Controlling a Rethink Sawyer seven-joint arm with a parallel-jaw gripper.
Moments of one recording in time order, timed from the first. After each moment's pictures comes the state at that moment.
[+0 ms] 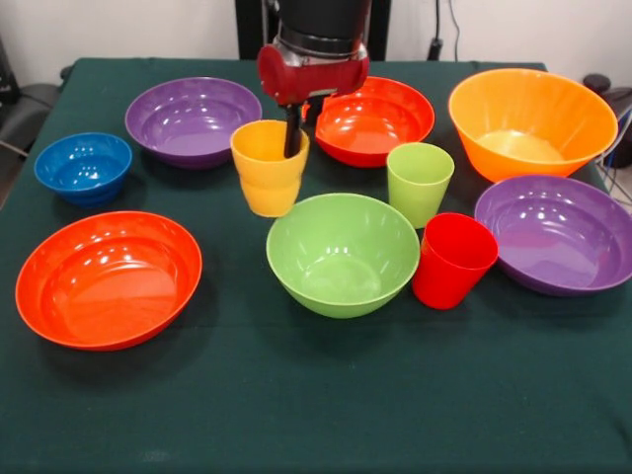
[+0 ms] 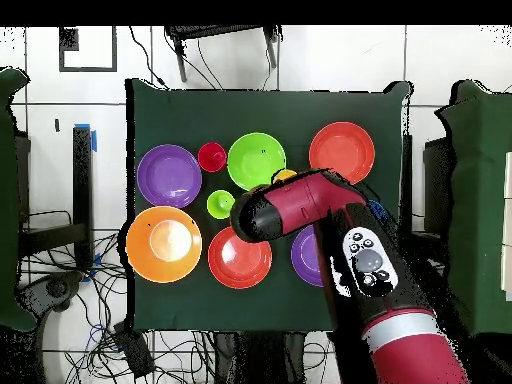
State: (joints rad) arm -0.48 -0.69 0.41 1.67 -0.79 0.58 1.57
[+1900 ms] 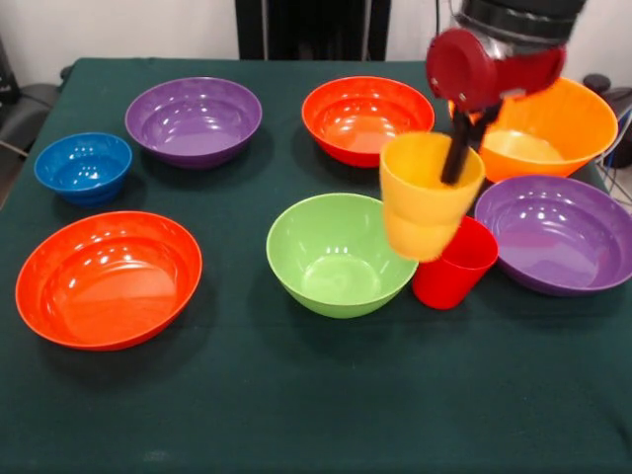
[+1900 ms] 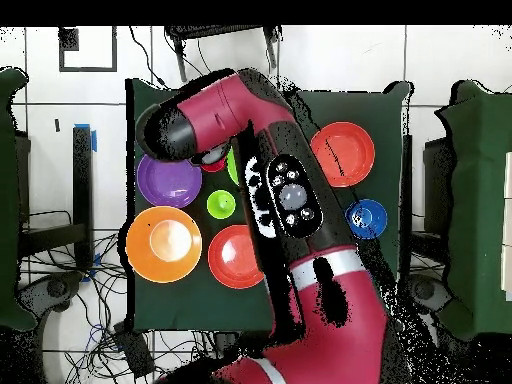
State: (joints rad) arm -0.32 -0.60 0.61 1.21 -0.77 1.02 1.52
